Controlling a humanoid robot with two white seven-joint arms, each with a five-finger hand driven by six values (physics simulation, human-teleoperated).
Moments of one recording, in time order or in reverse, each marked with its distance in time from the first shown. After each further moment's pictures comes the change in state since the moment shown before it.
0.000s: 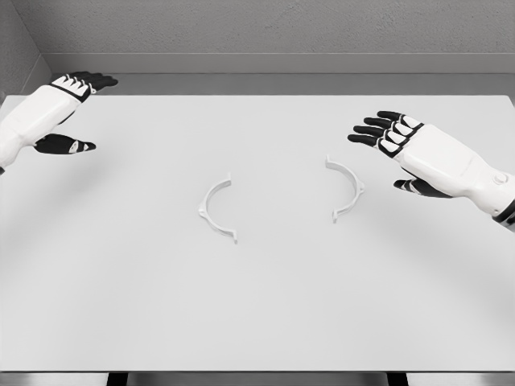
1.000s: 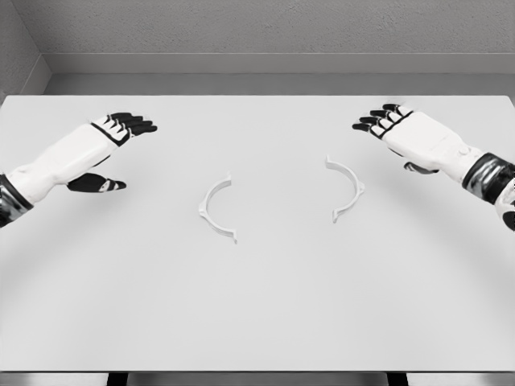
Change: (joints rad) left arm 0.153 0.023 -0.040 -0.200 -0.008 0.000 0.000; right arm -0.245 0.045 0.241 0.224 0.270 0.200 0.055
